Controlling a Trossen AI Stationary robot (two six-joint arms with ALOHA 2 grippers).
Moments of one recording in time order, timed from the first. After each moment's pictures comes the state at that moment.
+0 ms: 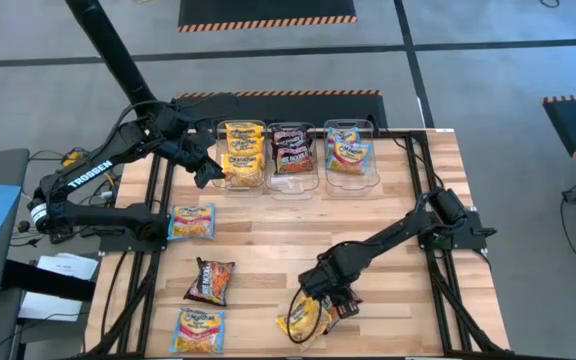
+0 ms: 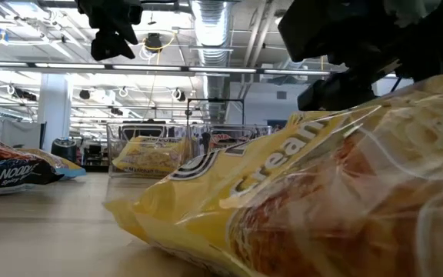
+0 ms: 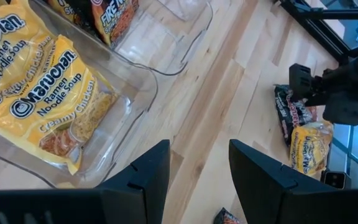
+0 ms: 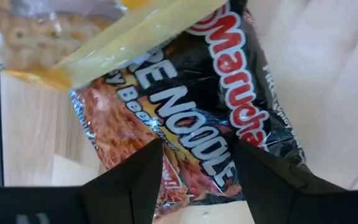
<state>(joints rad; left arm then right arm) 0.63 1.07 1.17 -0.93 0.40 -0.18 0.42 1.99 1.43 -0.90 -0.16 0.14</state>
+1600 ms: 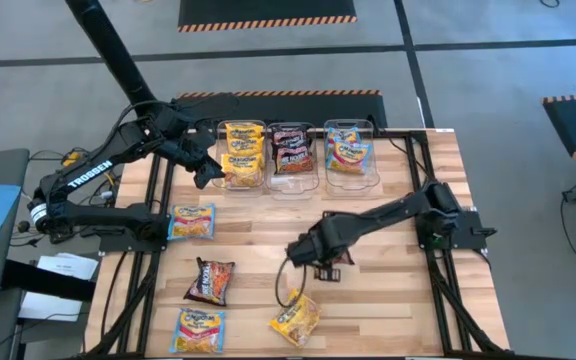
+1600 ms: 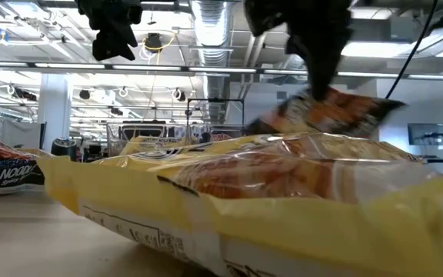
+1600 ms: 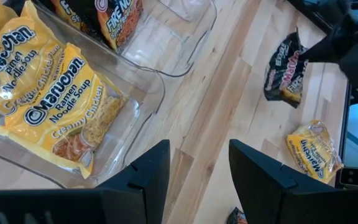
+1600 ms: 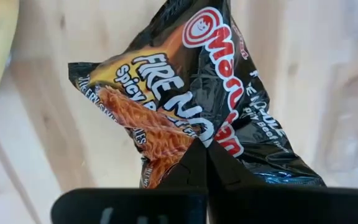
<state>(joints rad) 0.63 1.07 1.17 -0.93 0.38 -0.12 0.27 2.00 1.78 -1.42 0.16 0.38</state>
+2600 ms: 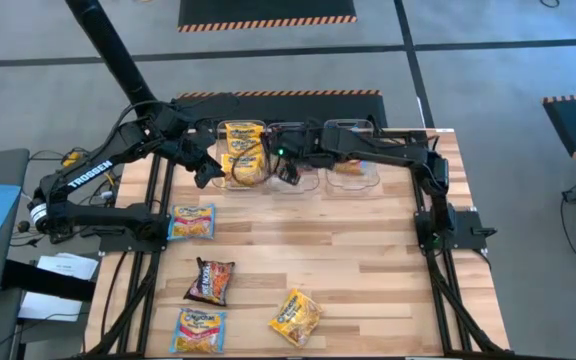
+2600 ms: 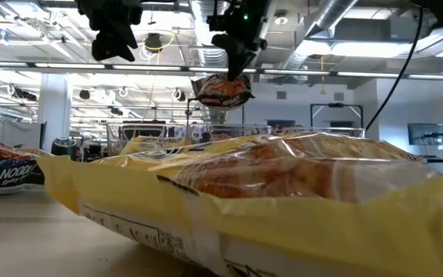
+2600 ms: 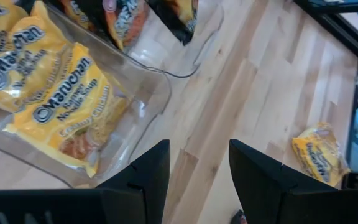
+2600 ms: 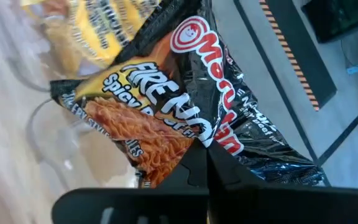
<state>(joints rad) 0.63 1.07 1.17 -0.93 0.35 -0.13 -0.20 2.00 2.03 -1.04 0.54 0.03</state>
